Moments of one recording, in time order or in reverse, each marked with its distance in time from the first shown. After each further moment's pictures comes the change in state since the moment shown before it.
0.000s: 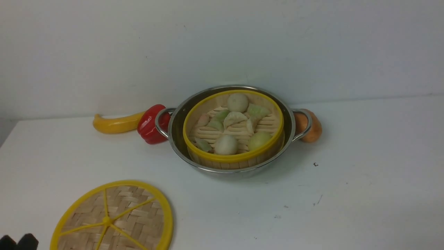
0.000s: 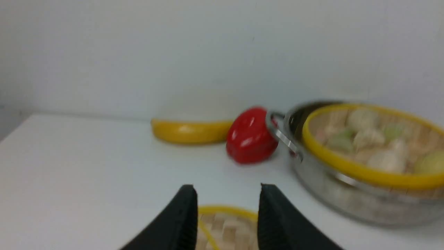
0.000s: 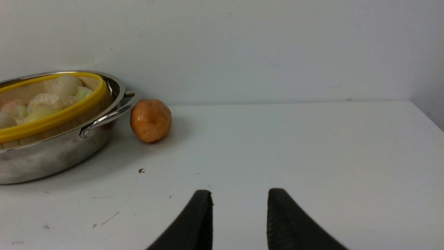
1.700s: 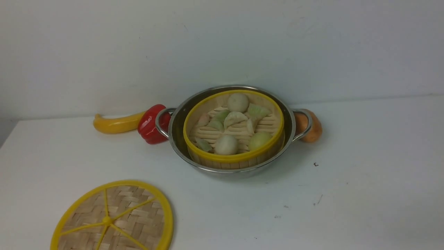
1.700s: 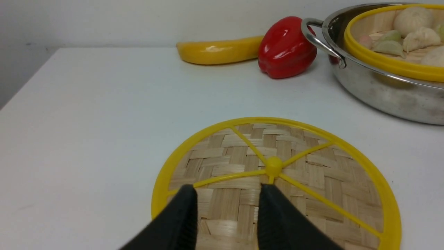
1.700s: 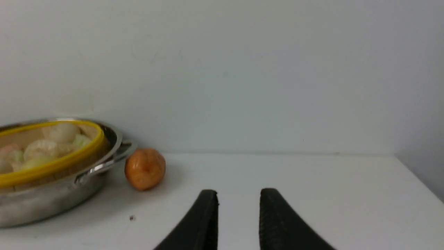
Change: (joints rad) right arm -0.041 0.003 -0.007 -0.020 -0.091 -0.021; left arm 0.000 0.001 0.000 0.110 0.252 0.011
